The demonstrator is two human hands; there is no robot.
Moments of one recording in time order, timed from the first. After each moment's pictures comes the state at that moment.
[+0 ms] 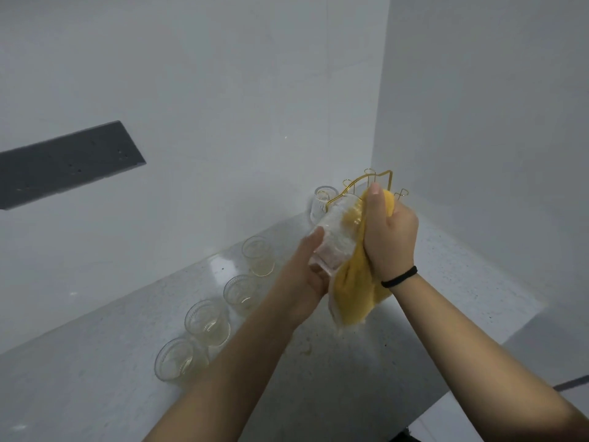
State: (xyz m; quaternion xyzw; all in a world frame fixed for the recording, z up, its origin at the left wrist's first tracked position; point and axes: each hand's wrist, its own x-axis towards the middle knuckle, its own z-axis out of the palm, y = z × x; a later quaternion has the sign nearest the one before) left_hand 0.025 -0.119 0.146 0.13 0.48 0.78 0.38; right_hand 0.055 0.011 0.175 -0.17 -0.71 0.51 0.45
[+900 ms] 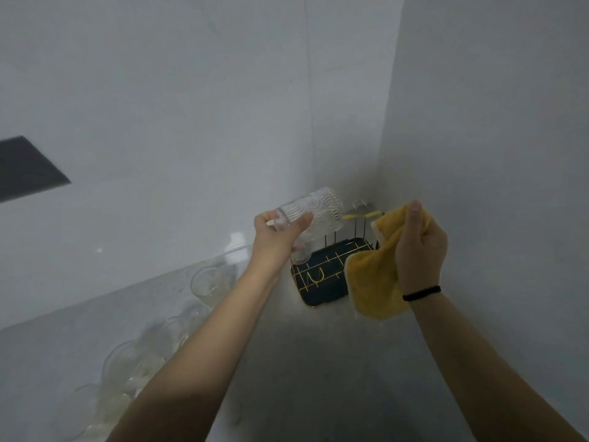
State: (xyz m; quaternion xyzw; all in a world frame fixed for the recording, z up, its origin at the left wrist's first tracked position) left_hand -0.123 0.052 0.141 -0.06 0.72 0.67 0.13; right_hand -0.049 0.228 0.127 -0.26 -0.70 0.55 0.38
